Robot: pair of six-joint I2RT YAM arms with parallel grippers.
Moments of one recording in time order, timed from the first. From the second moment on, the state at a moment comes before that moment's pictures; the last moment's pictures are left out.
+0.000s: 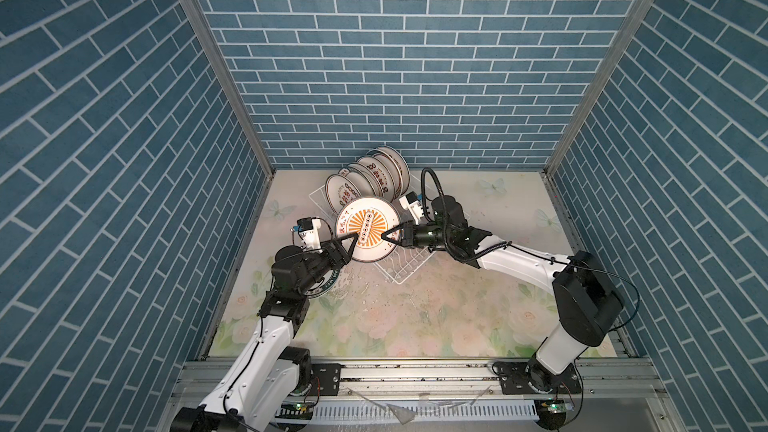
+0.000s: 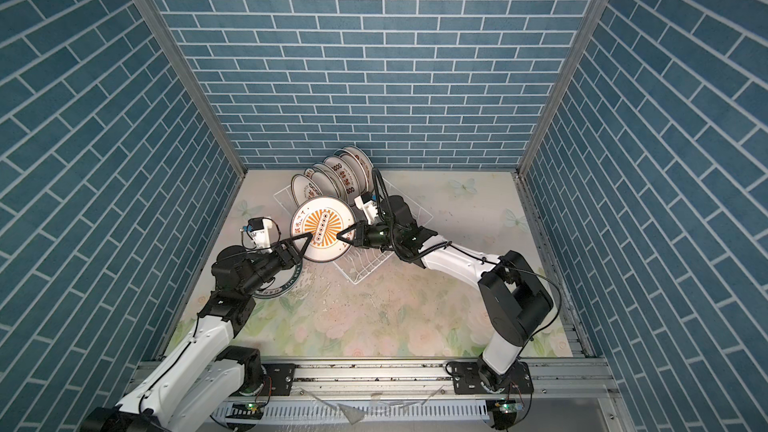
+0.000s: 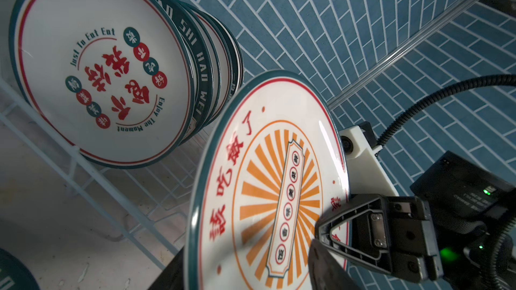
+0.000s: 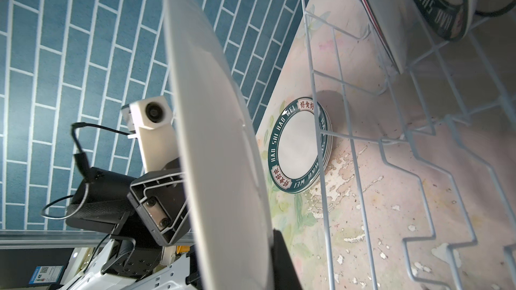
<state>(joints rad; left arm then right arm) -0.14 0.81 0.35 0.32 0.50 -0.75 0.80 1.69 1.12 0.21 -0.67 0.87</state>
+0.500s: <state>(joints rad) -0.12 0.81 0.33 0.31 0.49 -0.80 0.78 1.76 1.15 0.26 -0.75 0.91</state>
